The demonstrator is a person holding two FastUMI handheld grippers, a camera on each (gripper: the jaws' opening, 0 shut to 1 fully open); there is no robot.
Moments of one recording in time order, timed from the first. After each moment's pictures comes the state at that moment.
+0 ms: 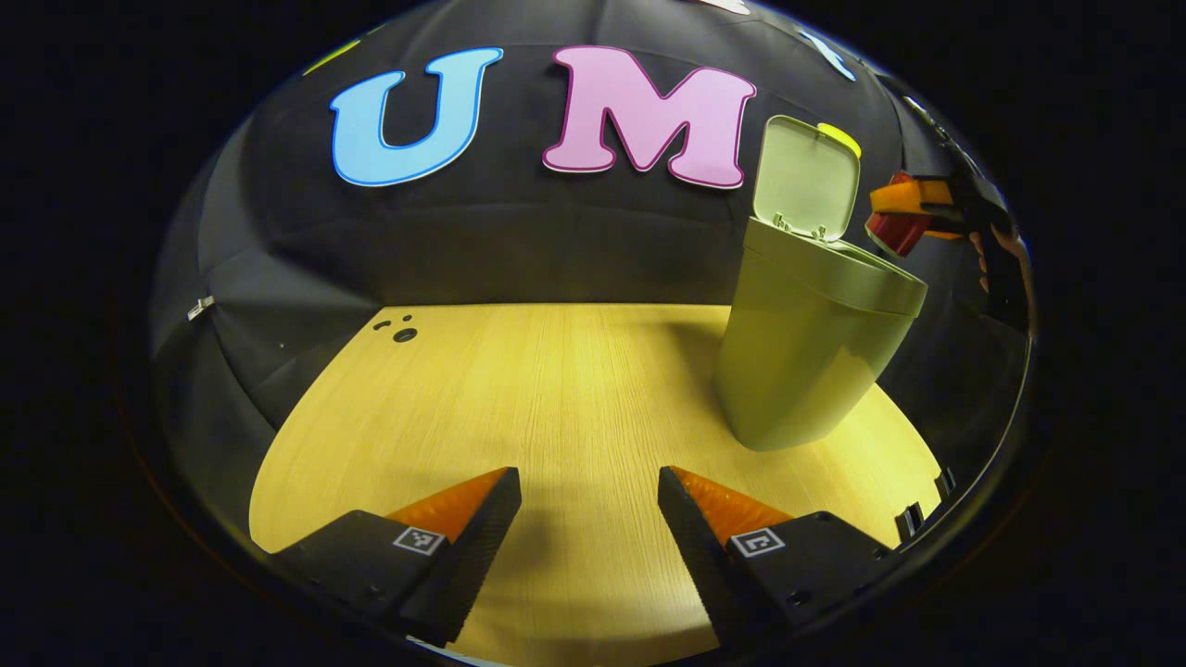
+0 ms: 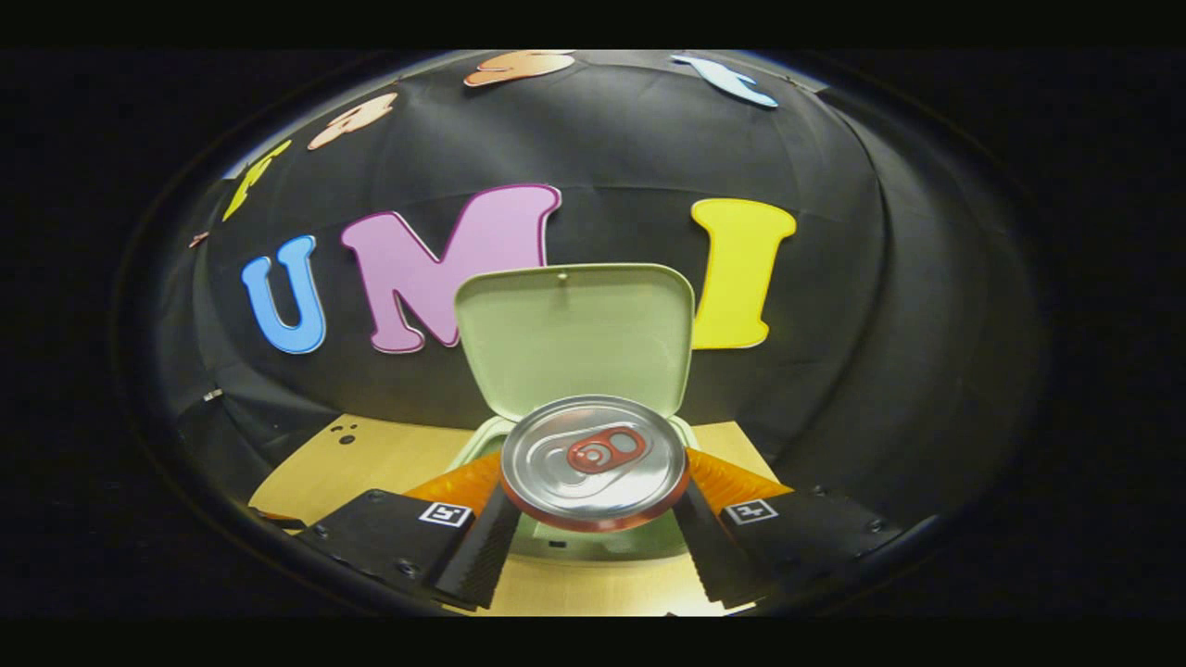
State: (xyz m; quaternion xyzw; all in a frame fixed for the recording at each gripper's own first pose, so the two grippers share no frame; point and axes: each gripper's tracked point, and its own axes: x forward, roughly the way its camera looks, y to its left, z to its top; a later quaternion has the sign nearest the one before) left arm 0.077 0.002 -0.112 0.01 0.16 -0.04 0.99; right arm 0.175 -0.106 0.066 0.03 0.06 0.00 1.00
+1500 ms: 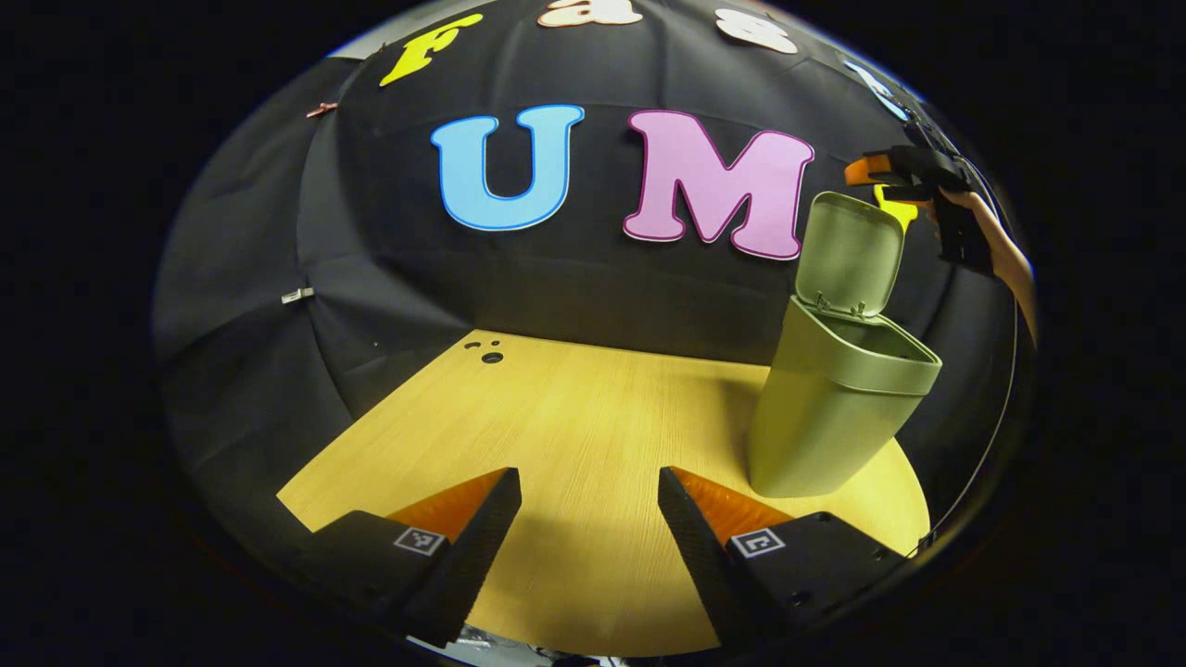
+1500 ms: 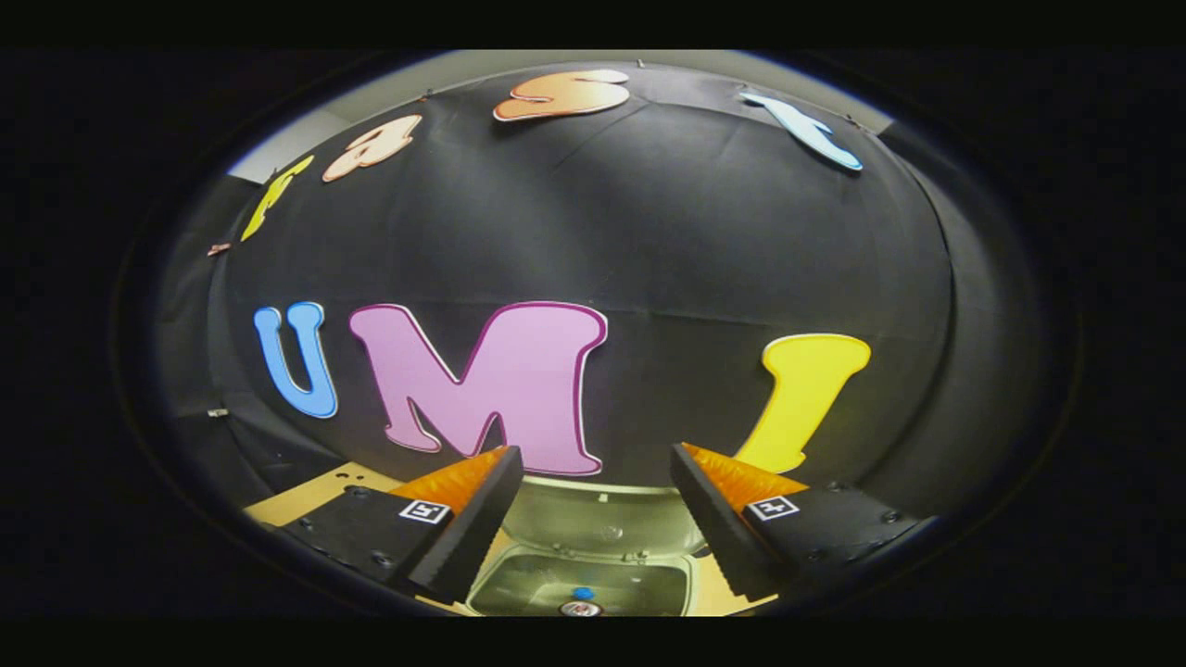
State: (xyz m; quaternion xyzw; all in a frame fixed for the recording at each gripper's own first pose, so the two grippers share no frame) left arm 0.006 0.008 -0.057 -0.05 0.10 0.09 0.99; right arm 0.243 -0.066 0.250 -0.01 -0.06 0.05 1.00
